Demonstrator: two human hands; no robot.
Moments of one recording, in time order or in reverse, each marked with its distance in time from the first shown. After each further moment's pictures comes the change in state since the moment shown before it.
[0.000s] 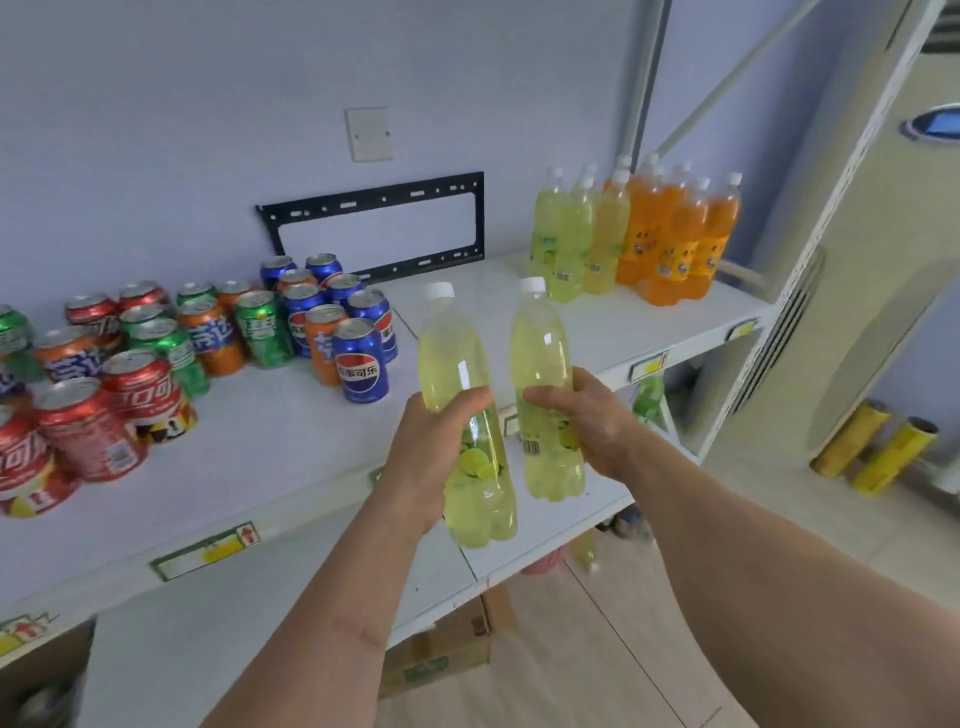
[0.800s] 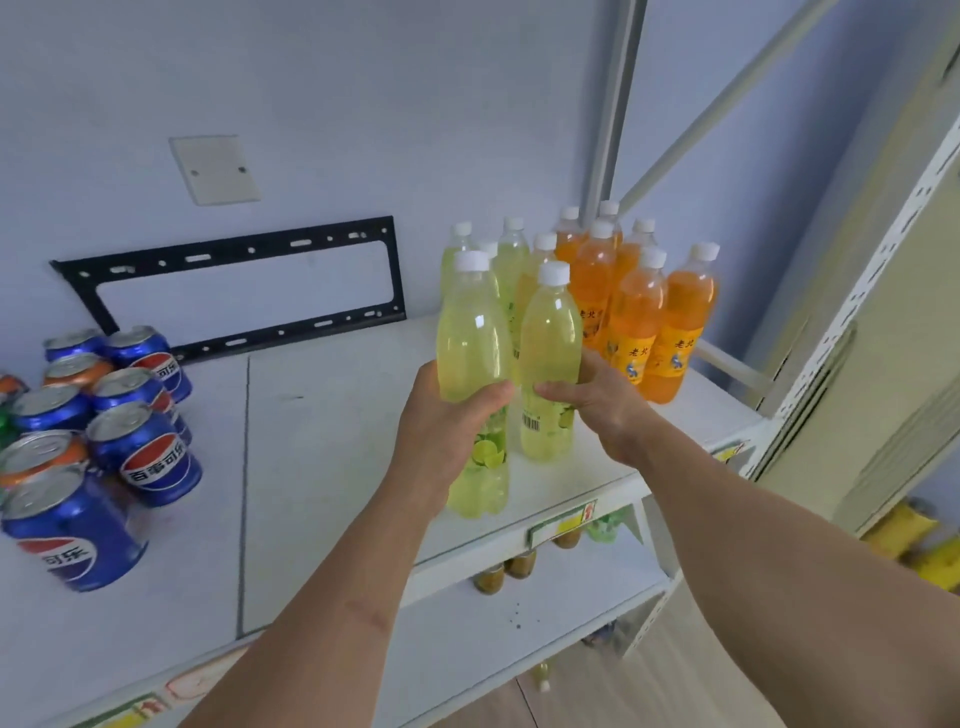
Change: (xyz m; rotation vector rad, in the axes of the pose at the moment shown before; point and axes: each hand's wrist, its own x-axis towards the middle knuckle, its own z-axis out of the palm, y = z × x) left_hand 0.259 0.009 0.230 0.179 0.138 0.204; right_hand 0.244 -0.105 -0.243 -0.175 -0.053 -0.180
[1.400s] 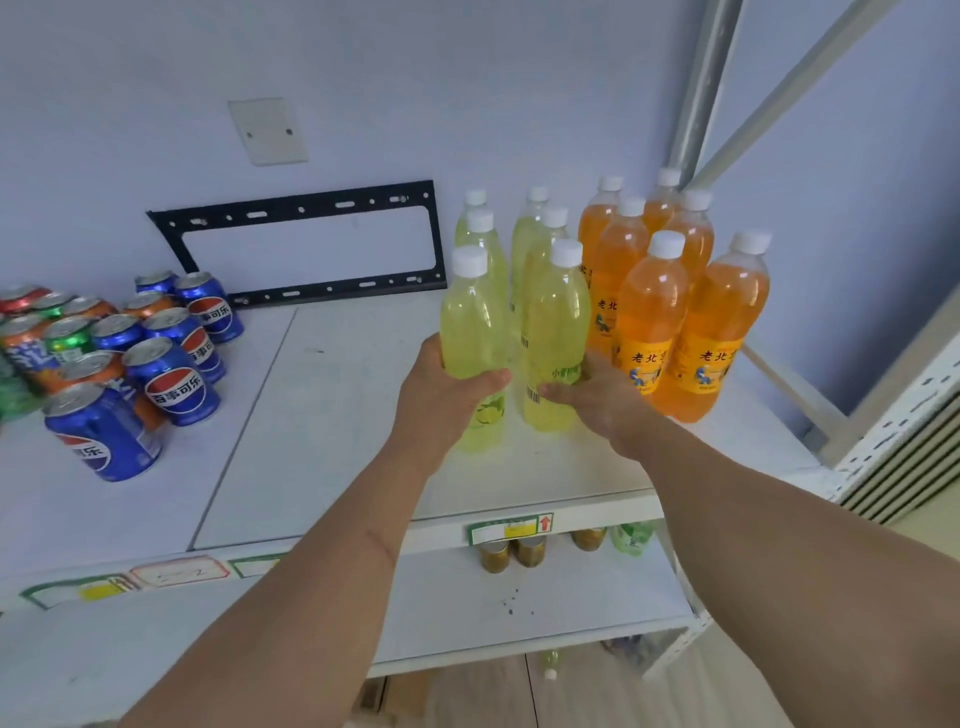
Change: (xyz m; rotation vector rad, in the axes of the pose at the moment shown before) left_hand 0.045 -0.030 0.073 0.253 0.312 -0.026; right_hand 0.072 0.045 -0.063 -0.268 -0.168 0.060
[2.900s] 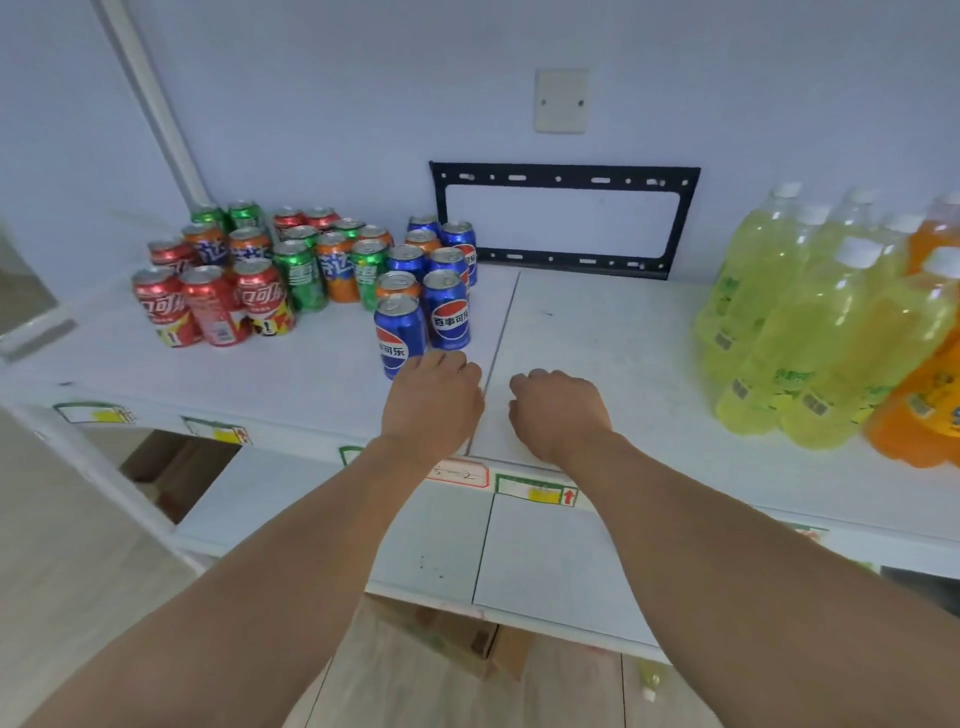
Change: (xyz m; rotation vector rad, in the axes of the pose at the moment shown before) left_hand -0.060 -0.082 -0.278 1.502 0.214 0.358; right_hand -0.095 -0.105 0.311 -1.275 -0.200 -0.667
